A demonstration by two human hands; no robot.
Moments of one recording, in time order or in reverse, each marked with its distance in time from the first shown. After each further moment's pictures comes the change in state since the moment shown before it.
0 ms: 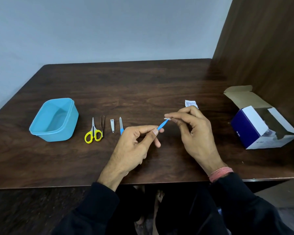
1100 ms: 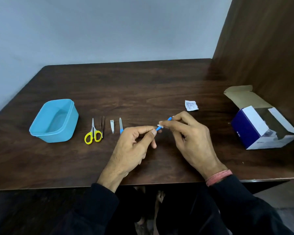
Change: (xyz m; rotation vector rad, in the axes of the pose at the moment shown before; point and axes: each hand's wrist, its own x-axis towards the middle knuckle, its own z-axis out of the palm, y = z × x) left_hand 0.000 -0.005 -0.002 0.008 0.017 0.011; right_hand -0.012 0.001 0.003 -0.189 -0.039 -0.181
